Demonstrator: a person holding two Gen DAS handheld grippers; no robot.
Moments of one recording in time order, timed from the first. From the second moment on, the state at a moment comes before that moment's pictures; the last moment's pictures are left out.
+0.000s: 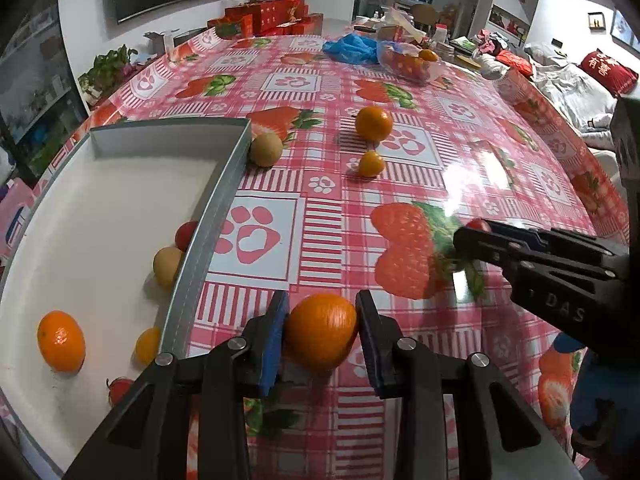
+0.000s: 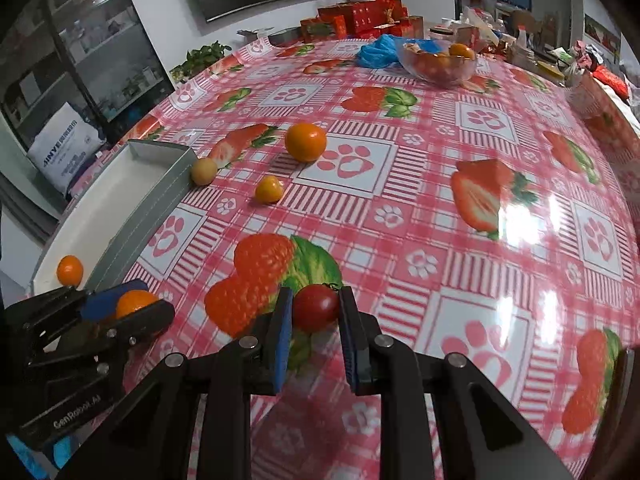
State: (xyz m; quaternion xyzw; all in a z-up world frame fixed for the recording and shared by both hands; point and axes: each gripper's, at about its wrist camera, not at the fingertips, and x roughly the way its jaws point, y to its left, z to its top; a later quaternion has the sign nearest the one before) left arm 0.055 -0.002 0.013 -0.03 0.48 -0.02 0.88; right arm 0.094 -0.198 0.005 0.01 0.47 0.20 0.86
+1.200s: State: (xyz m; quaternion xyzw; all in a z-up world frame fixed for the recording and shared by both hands) left arm 0.026 -0.018 0.005 -0.01 0.48 -0.03 0.88; right arm 0.070 -0.211 0.008 0.03 0.47 0.21 0.86
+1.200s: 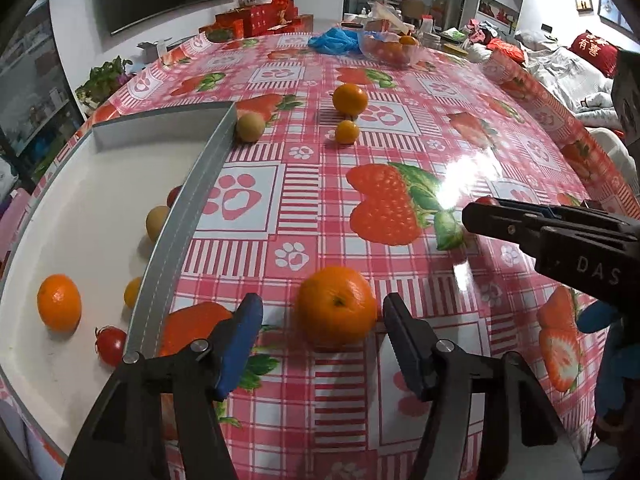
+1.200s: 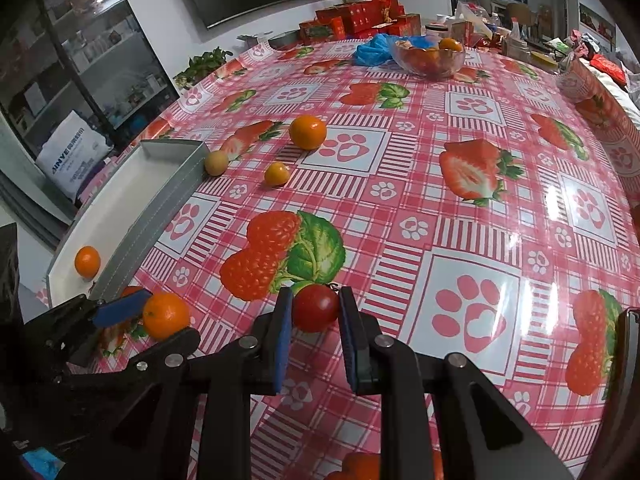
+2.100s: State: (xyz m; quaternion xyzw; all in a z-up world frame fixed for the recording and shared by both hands) left arm 0.028 -0.002 0.040 -0.03 0.46 -0.03 0.89; right arm 0.067 -0.198 0.021 0.01 0.46 0.21 0.86
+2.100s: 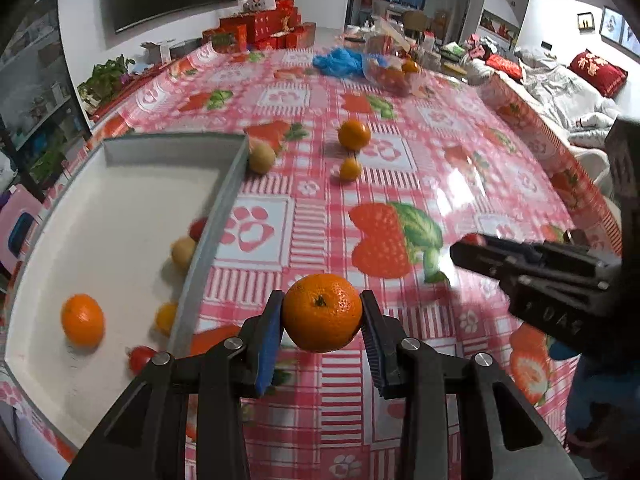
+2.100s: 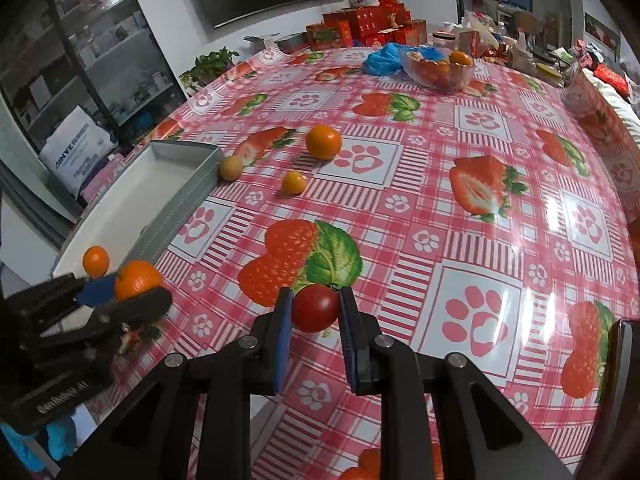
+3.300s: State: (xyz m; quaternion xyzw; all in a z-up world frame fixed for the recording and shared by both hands) left arm 0.020 0.134 0.056 -0.07 0.42 0.07 0.90; right arm 0.077 -0.033 0.056 -0.08 0.46 0.31 0.83
